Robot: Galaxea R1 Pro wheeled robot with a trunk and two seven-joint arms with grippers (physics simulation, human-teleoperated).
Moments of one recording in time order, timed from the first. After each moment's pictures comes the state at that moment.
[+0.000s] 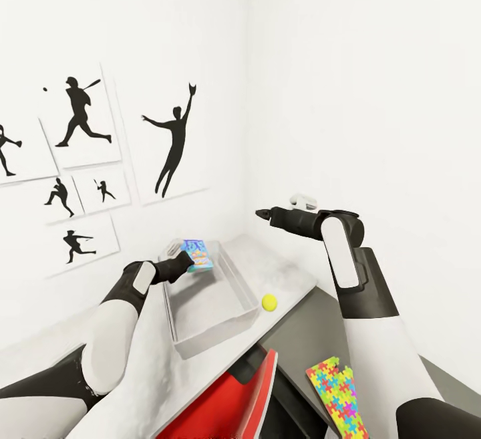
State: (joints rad) left arm -1.00 -0.09 0.60 -0.48 0.13 0.63 -0.24; right arm -0.87 0.11 0.06 -1.42 -0.58 1.04 -0.14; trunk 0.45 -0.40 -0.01
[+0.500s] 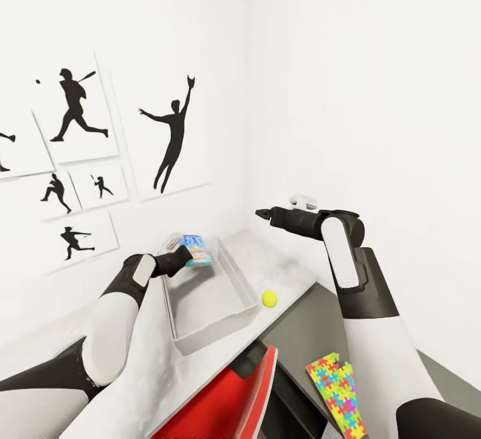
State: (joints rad) left arm -1.03 -0.09 0.60 -0.48 0.14 0.63 -0.20; right arm -0.87 0.11 0.06 -1.42 -0.58 1.04 -0.14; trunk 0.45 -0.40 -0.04
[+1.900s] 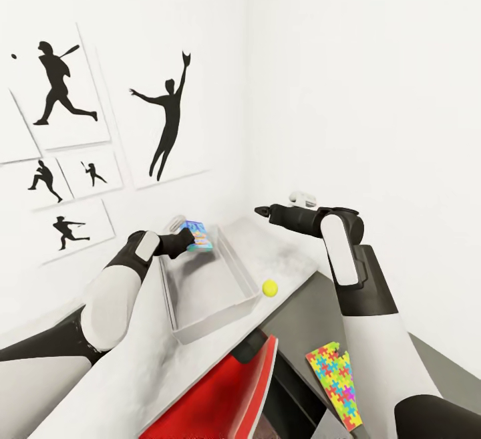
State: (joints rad) left arm -1.18 -0.09 0.60 -0.39 0.14 0.66 -0.09; right arm -0.88 0.12 0.06 -1.42 -0.58 1.04 -0.14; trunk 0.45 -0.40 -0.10
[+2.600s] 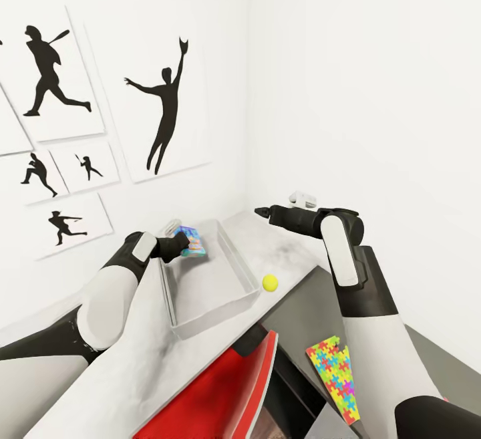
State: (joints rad) left arm -1.18 -0.07 0.61 -0.38 0.14 0.66 -0.01; right arm -0.88 0.11 0.06 -1.42 -0.58 1.04 -0.14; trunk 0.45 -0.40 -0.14
